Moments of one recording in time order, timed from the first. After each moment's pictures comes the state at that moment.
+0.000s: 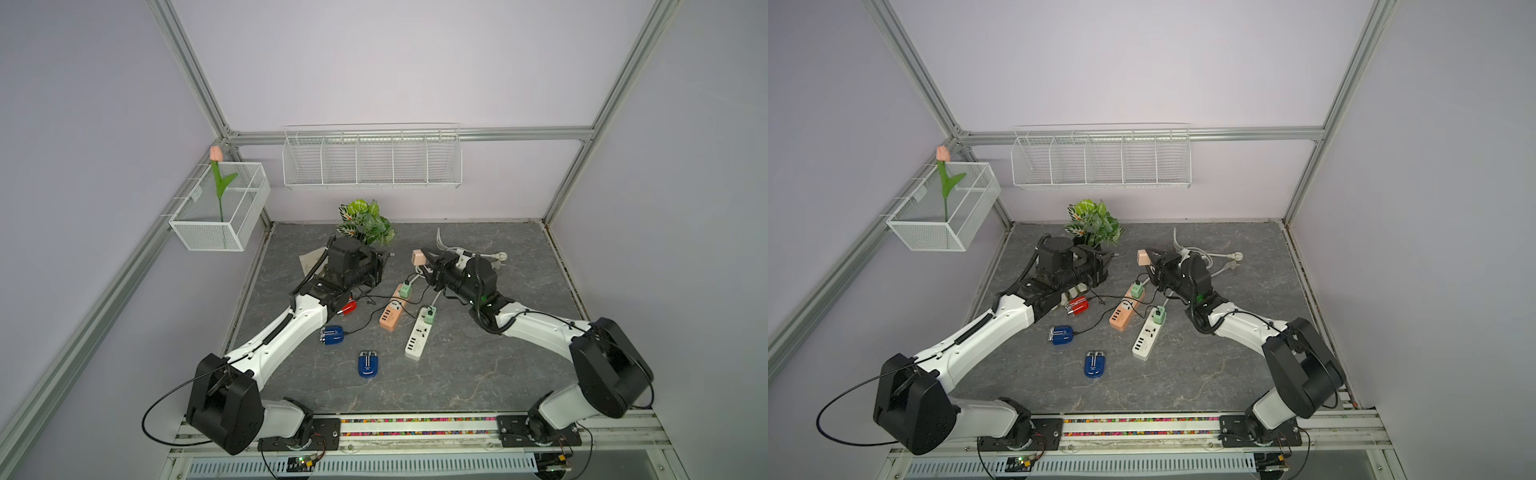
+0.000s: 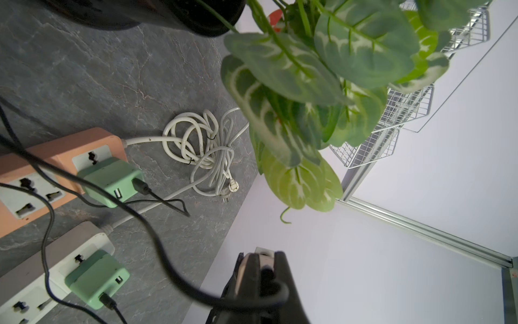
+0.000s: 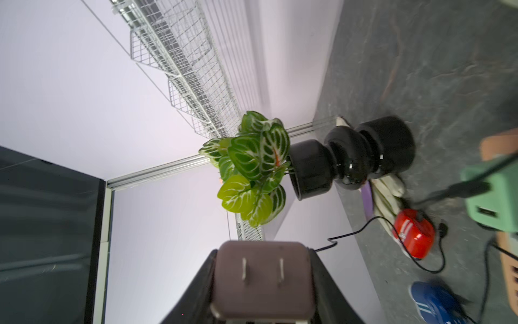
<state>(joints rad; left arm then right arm) -0.54 1.37 1.05 -0.05 0.12 -1.67 0.62 1.57 0.86 0.69 -0.13 1.83</state>
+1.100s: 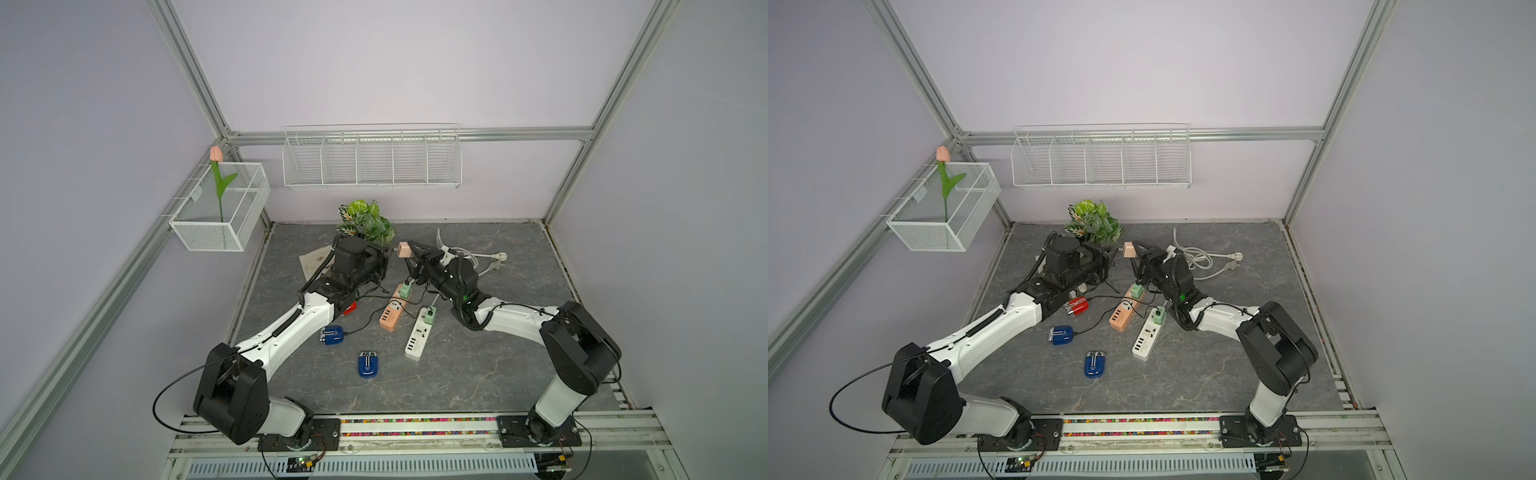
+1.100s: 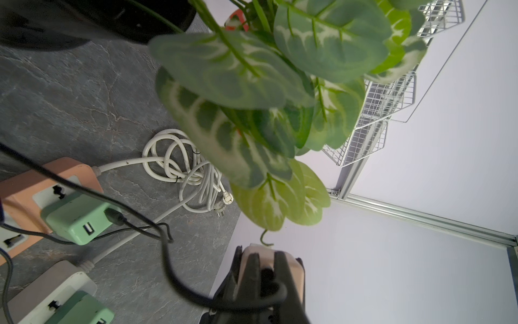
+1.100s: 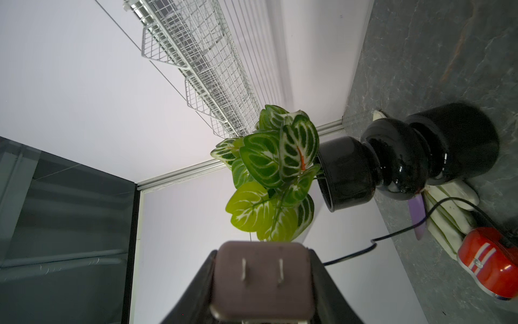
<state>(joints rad) -0.57 1.42 1.05 0.05 0.07 -1.59 0.69 1.71 0.93 0.81 -0.03 1.91</state>
